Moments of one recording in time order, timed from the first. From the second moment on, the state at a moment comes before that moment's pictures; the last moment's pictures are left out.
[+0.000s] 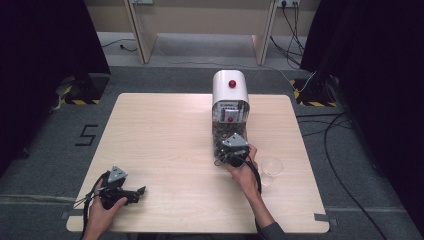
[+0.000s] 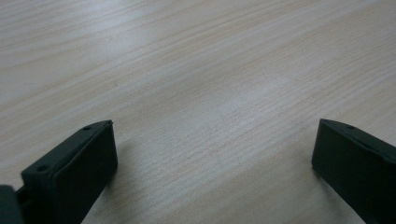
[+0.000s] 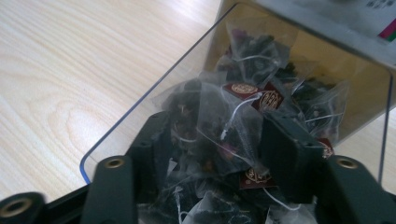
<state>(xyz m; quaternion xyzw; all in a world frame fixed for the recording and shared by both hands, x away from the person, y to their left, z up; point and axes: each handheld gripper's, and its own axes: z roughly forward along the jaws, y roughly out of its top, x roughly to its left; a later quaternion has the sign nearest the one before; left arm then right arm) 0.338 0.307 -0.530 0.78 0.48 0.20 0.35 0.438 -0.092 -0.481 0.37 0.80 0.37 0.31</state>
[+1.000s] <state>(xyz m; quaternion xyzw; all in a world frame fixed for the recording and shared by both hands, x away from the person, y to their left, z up) 0.337 0.307 -0.530 0.78 0.48 0.20 0.35 0.423 -0.098 -0.463 0.32 0.80 0.39 0.33</state>
